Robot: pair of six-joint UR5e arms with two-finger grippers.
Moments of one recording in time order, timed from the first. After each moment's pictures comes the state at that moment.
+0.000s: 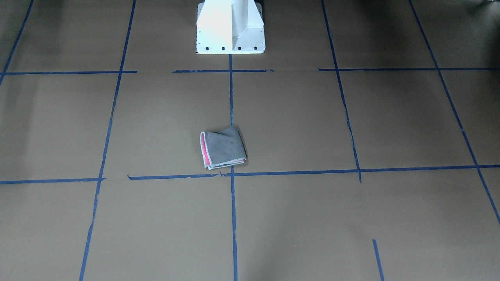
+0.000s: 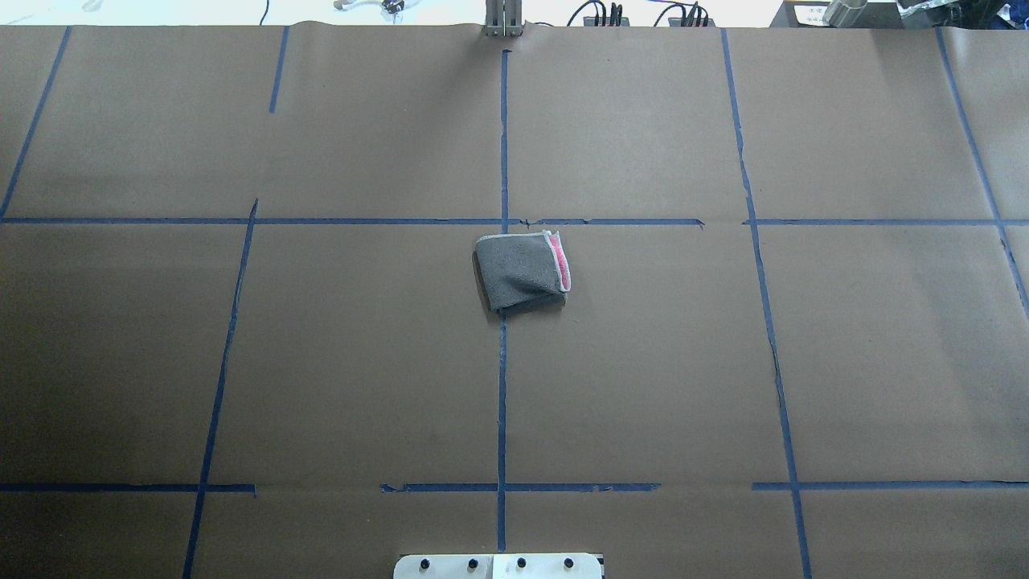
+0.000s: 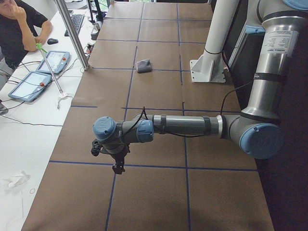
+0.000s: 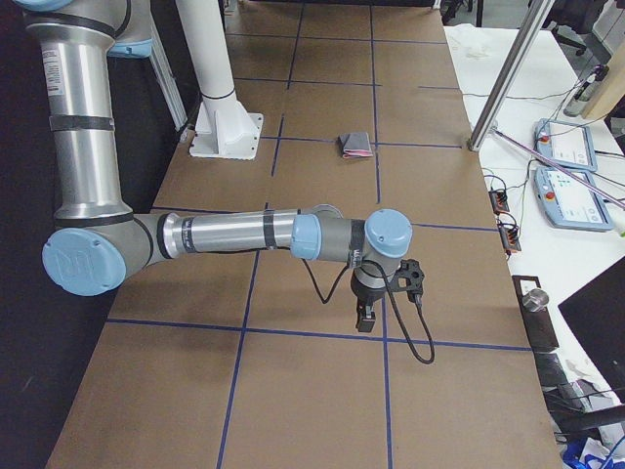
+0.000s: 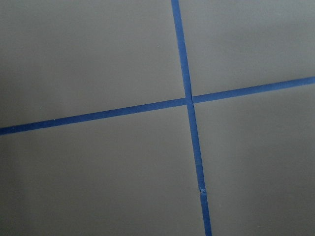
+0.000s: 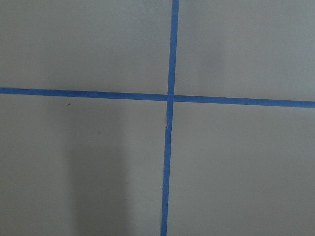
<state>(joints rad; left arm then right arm) -1.56 -1.68 -1.46 -1.47 -2.36 0.19 1.56 -1.55 1.70 -1.74 2.32 -0.05</state>
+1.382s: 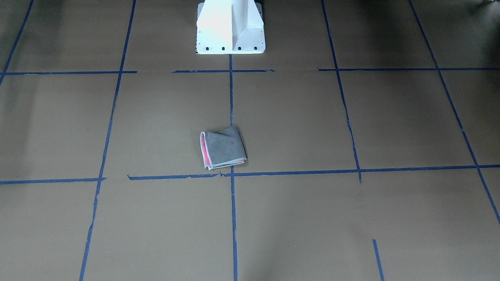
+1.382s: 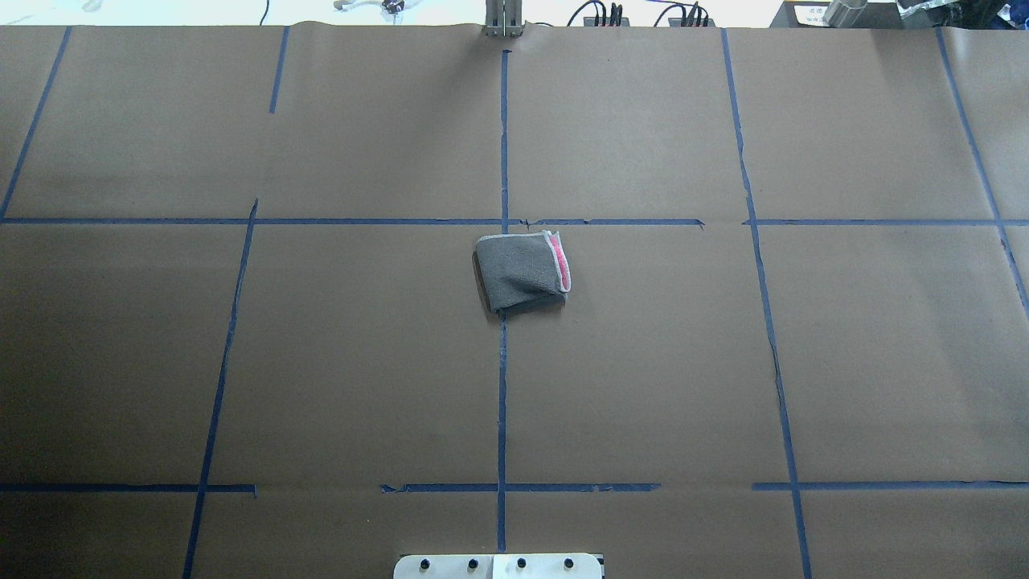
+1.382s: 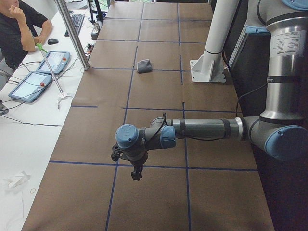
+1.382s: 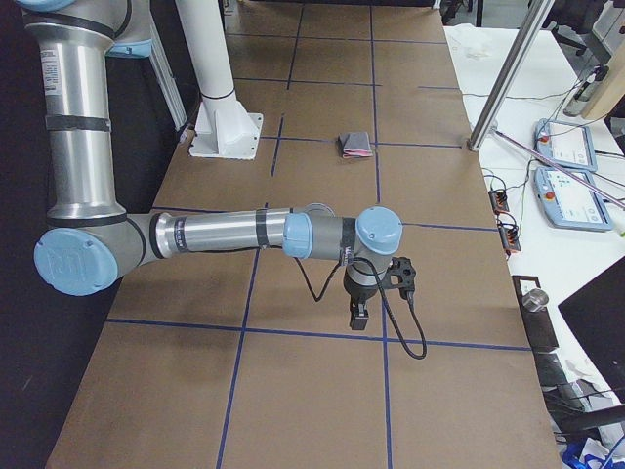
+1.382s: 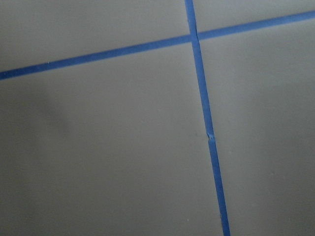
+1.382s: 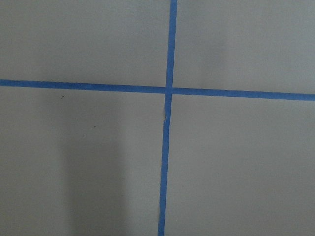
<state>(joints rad) -1.57 -1.52 -1.59 -1.46 -2.35 0.30 1.55 -1.55 1.68 -1.73 2.31 -0.05</state>
